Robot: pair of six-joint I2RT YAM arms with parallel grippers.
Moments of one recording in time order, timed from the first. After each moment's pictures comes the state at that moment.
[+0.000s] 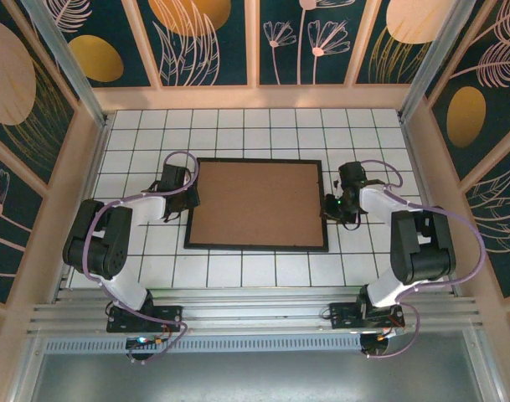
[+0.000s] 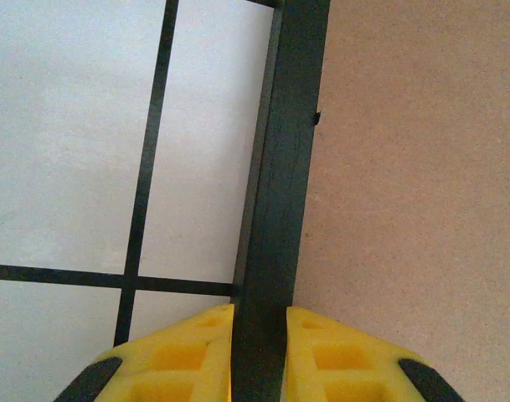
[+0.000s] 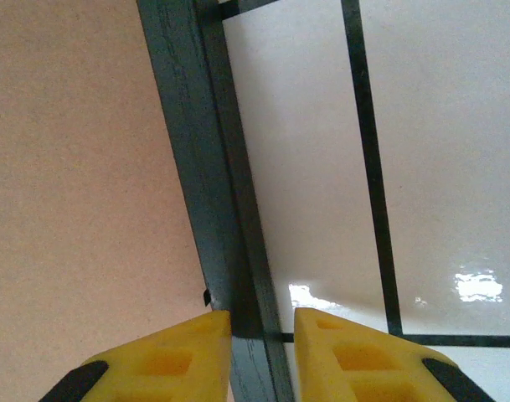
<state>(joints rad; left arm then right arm) -0.25 1.69 0.80 -0.06 0.04 -0.46 0.17 1.58 0.86 -0.57 -0.24 0.39</state>
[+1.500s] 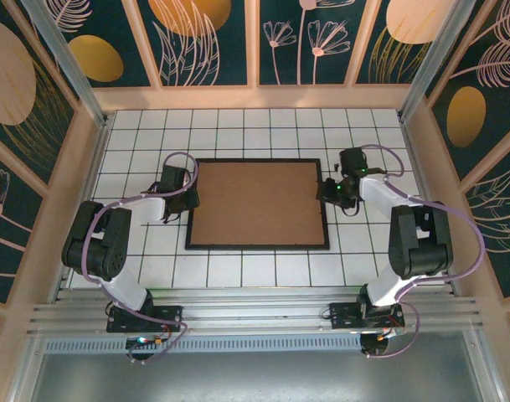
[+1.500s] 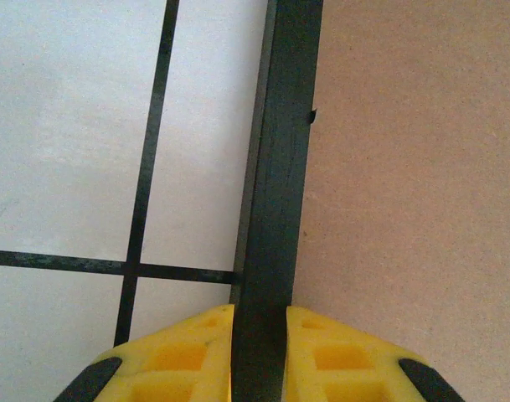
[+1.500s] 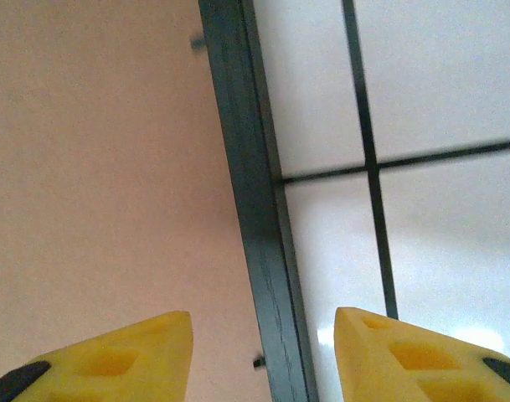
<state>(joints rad) -0.25 1.67 0.79 -0.06 0.04 -0.47 0.15 1.62 0.99 -0.53 -0.23 0.38</state>
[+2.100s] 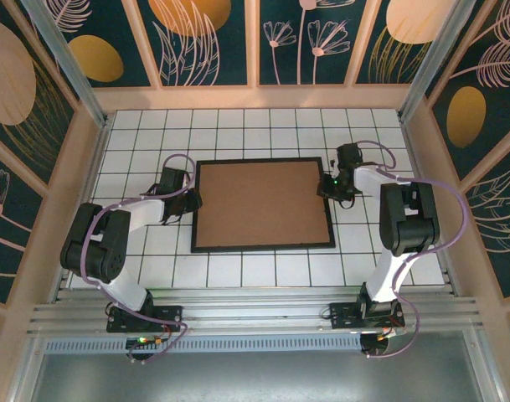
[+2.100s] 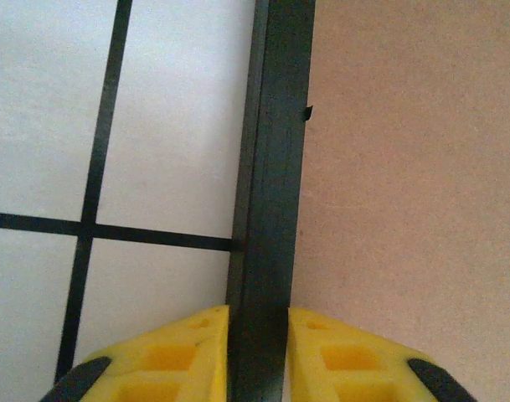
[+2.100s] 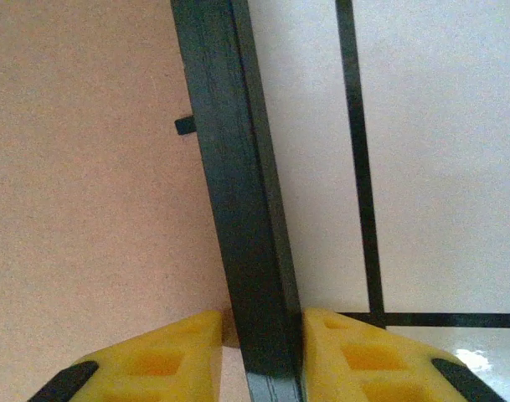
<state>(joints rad) -0.26 1.65 0.76 -0.05 0.12 -0.53 0.14 1.82 1.09 -0.47 -0.21 0.31</state>
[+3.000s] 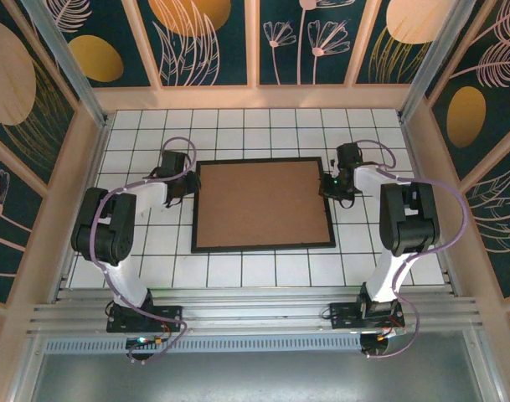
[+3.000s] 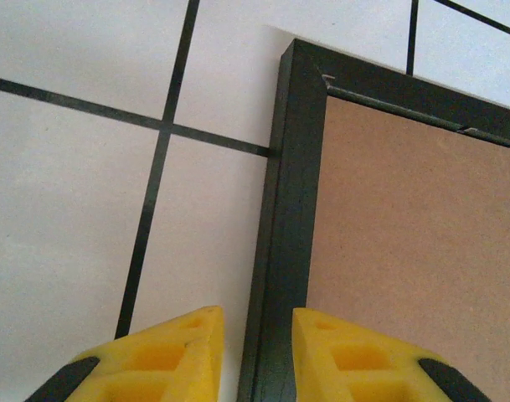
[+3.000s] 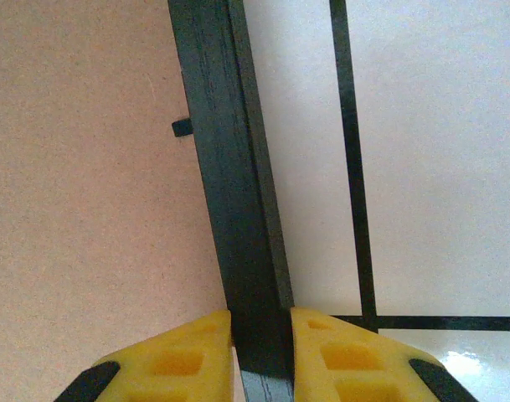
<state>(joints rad) -0.22 1.81 0.98 -0.06 0.05 -0.50 0.14 1.82 1.09 -0.47 -0.20 0.30</state>
